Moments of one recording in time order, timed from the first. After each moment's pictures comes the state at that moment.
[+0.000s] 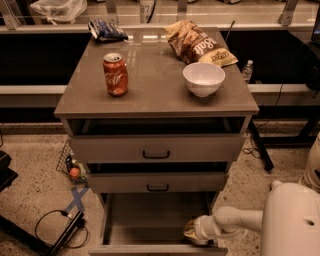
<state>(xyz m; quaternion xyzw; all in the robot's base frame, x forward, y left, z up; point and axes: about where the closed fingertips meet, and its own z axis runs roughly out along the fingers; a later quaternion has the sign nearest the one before) 0.478 -0.138 0.194 -0.62 0.72 0.15 0.26</state>
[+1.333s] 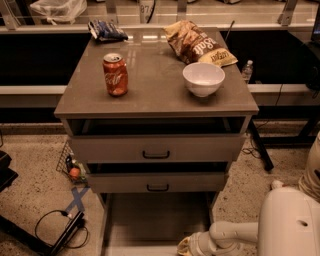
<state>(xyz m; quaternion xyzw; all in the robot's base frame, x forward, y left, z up) 0.408 -0.104 0.161 -0.61 0.73 0.21 0.23</state>
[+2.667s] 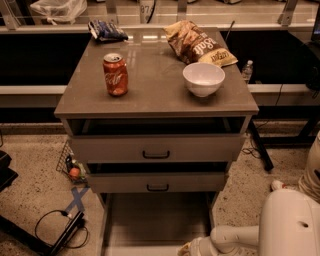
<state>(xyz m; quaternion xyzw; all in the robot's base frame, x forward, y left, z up) 0.383 -0.102 0.156 -0.60 0.73 0.23 0.21</state>
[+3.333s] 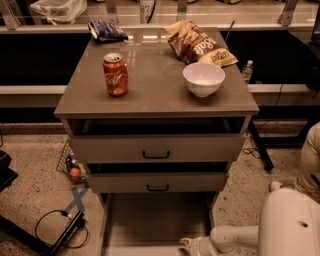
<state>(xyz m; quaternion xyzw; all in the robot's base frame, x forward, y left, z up) 0.382 -0.101 0.156 -0.60 0.73 0.23 0.21</state>
